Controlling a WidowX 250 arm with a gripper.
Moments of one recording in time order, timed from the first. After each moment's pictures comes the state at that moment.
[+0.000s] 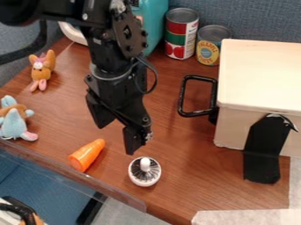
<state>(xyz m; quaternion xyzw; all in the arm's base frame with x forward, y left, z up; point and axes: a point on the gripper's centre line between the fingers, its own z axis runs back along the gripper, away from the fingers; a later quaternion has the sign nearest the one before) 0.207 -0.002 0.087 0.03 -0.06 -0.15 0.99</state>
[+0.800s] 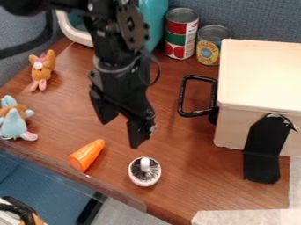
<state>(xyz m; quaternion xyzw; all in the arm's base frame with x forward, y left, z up) 0.217 -0.004 0.092 0.02 -0.06 -0.14 0.99</state>
